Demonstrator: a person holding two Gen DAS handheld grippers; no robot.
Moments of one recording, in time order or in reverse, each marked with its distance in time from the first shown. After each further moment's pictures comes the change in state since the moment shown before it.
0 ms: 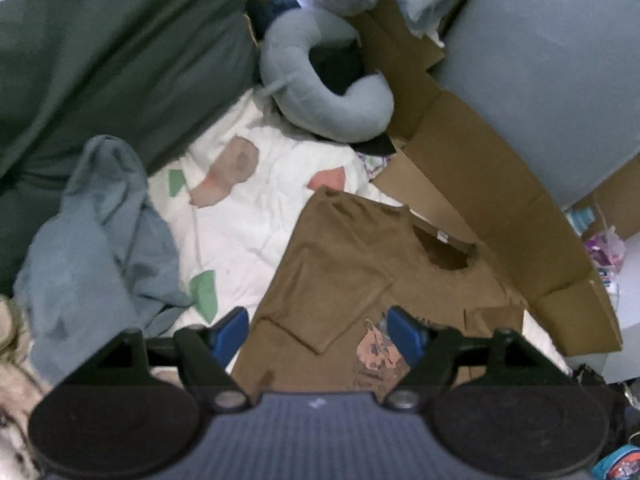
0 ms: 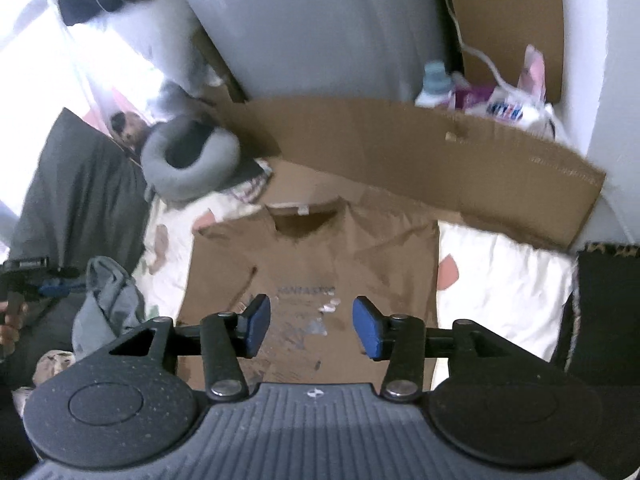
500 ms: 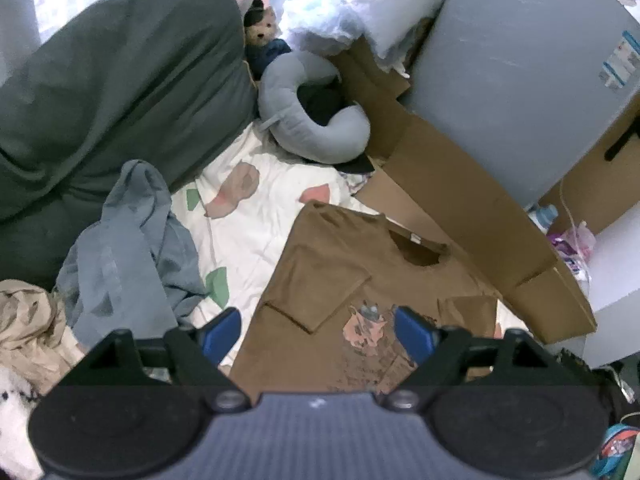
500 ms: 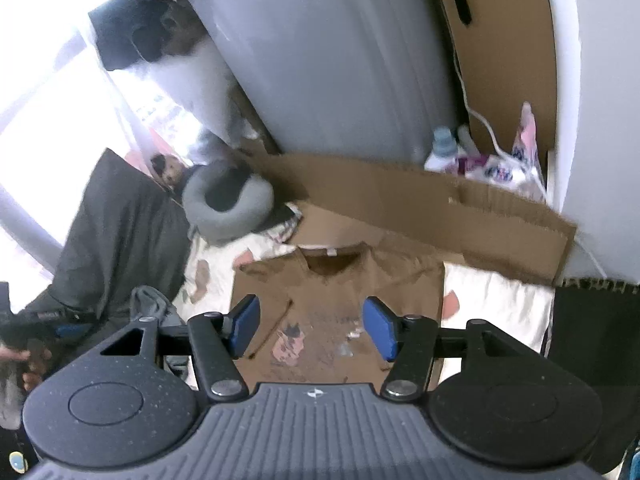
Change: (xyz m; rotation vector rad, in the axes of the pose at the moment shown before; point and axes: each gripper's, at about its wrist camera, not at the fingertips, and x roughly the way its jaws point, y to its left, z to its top) left arm -0.106 -0.027 -0.042 0.047 -0.073 0.004; right arm -0.121 0.027 0.035 -0.006 -0.081 0.055
